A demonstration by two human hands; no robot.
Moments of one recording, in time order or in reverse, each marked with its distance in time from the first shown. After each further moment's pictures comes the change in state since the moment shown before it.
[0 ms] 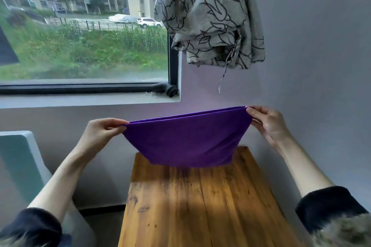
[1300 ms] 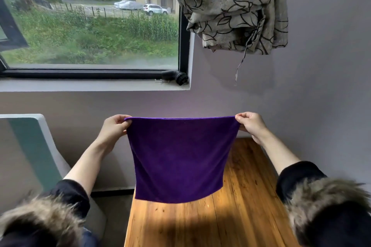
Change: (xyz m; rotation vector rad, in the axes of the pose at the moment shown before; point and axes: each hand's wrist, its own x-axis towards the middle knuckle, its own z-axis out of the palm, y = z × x) left_hand 0.015 -0.070 0.020 -0.316 0.026 -0.320; right_hand 0.027 0.084 0.033 -0.427 0.025 0.183
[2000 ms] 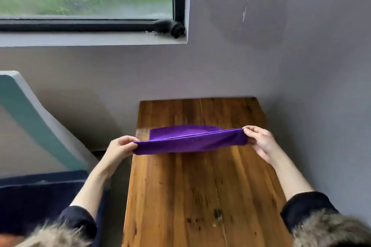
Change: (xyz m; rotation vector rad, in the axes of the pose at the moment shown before) left_hand -0.097 -0.131 0.007 0.045 -0.224 -0.227; right_hand -0.084 0.138 -0.026 0.247 -0.049 0.300
